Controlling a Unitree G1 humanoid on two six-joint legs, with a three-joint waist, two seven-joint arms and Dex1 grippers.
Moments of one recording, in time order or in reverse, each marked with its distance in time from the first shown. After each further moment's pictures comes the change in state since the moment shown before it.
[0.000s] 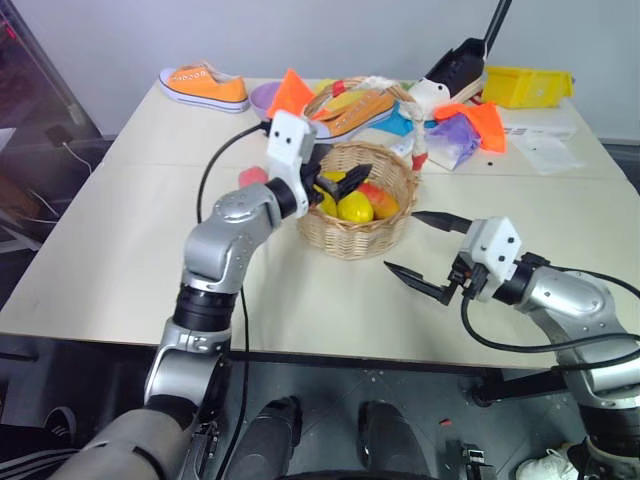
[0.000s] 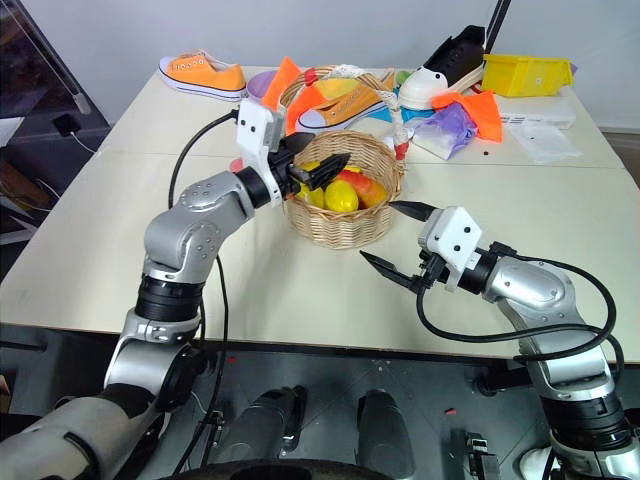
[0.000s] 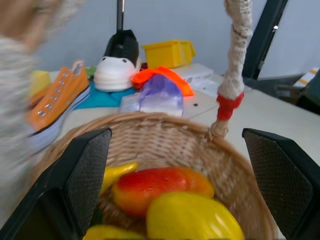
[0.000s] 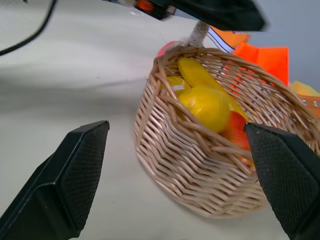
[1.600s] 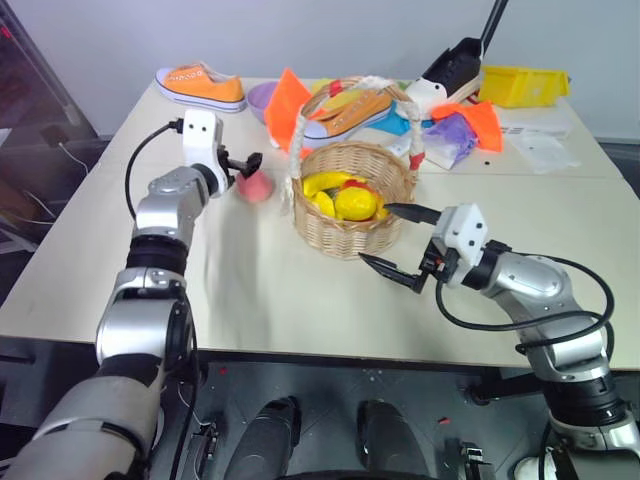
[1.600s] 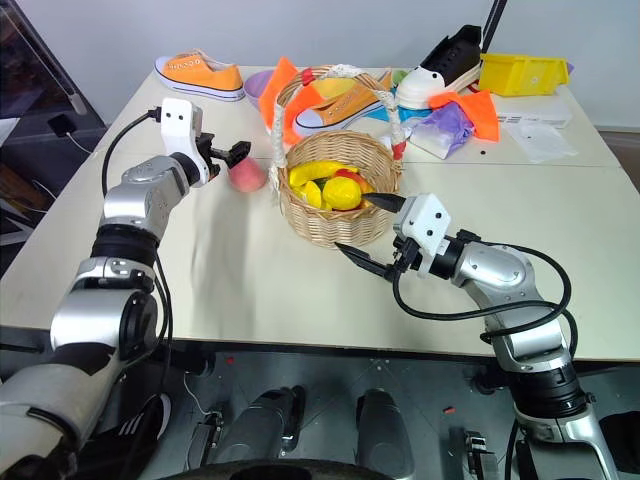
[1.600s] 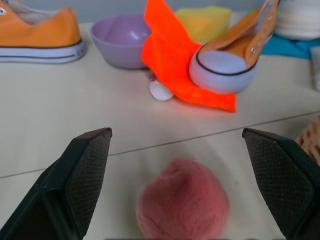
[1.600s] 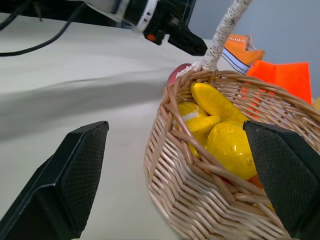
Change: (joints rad) left arm -0.370 0.158 0.106 1.049 0.256 -0.427 0.077; right arm -0.135 0.105 0.108 0.084 -0.020 -0.005 0.028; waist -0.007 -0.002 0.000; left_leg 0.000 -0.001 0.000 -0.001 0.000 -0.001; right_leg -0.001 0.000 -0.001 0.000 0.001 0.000
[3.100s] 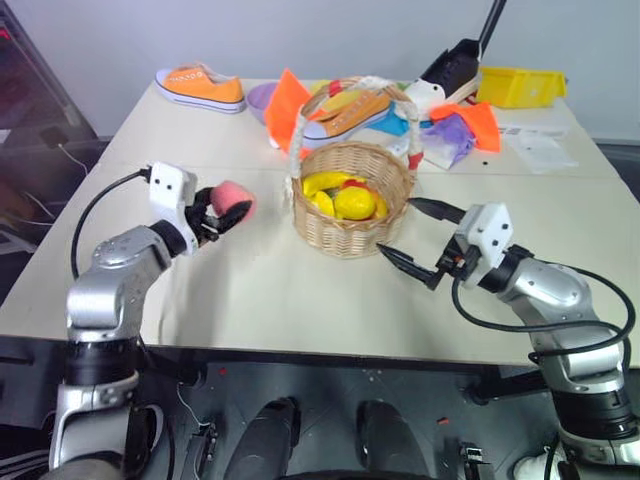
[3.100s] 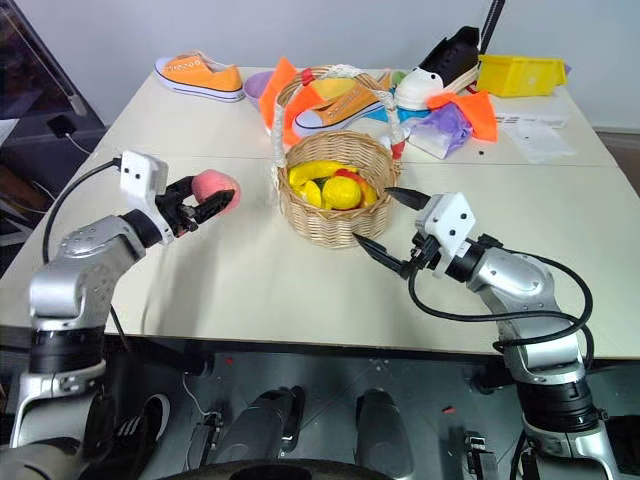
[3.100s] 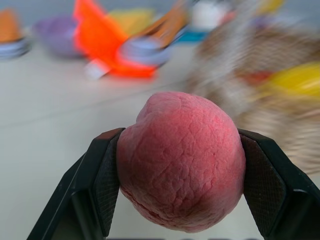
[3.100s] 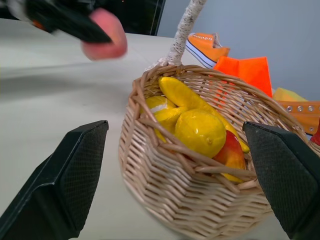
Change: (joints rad) left arm 0.647 0.093 0.123 -1.211 -0.355 0.455 -0.182; right arm 0.046 0.010 -0.089 0.023 0.014 -0.033 -0.041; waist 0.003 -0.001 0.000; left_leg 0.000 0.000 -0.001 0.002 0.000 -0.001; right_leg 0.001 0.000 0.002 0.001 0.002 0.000
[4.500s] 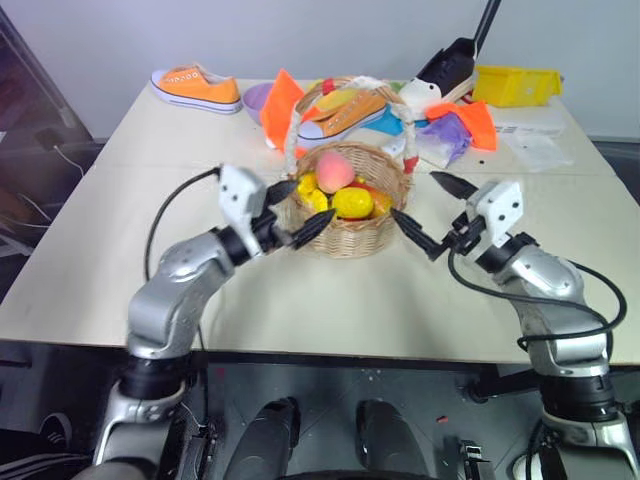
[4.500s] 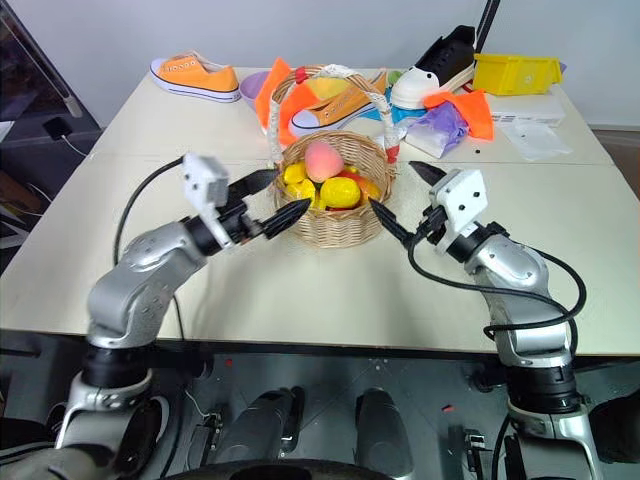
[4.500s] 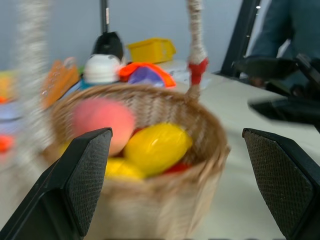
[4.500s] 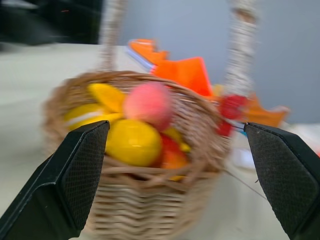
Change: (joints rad) left arm 0.083 -0.071 -0.118 -0.089 -0.011 -0.147 -0.013; right arm -0.098 0.082 -0.037 0.127 -0.057 -0.008 -0.220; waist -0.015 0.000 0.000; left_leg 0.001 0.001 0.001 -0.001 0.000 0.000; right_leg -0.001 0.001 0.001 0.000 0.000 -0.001
